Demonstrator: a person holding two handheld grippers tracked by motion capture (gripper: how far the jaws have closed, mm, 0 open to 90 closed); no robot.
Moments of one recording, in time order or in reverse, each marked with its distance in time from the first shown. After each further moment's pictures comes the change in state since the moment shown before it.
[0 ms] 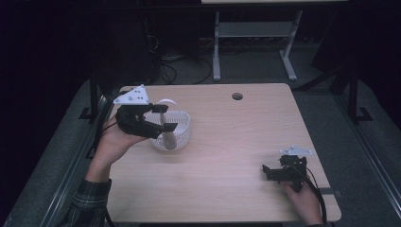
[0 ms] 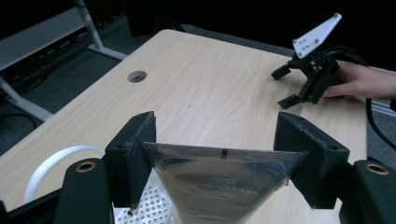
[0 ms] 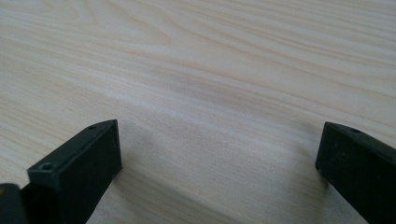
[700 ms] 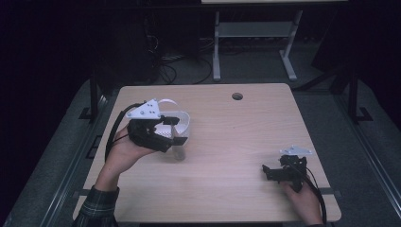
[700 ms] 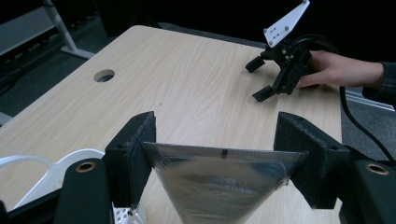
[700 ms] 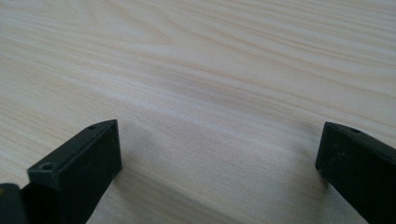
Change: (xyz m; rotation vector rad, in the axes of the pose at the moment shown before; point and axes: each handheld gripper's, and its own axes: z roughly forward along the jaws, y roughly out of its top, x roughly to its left) left arm -0.024 -0.012 0.022 0.002 -0.088 0.035; right arm 0.000 0.000 0.000 0.001 0.001 0.000
